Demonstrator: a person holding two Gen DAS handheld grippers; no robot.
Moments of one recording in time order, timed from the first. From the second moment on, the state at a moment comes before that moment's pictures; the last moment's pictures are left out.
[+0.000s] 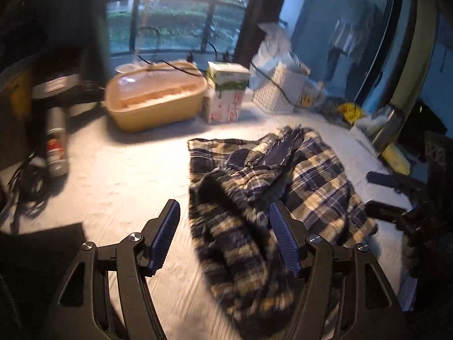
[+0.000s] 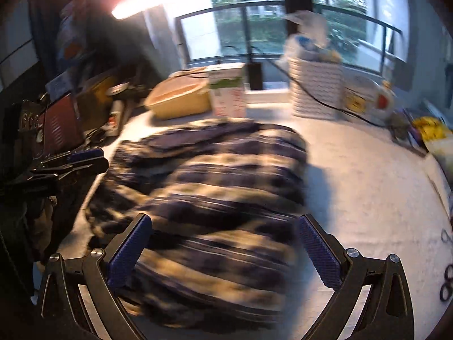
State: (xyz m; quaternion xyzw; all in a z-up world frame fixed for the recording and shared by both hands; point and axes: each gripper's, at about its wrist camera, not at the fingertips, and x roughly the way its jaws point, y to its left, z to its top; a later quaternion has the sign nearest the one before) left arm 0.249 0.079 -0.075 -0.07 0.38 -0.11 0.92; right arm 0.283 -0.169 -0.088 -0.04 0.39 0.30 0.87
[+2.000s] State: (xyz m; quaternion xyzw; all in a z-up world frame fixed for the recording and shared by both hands) left arm 0.356 0.098 -0.118 -0.07 0.44 -0.07 0.89; right arm 0.424 -0.144 -0.141 -0.08 0.42 0.30 0.85
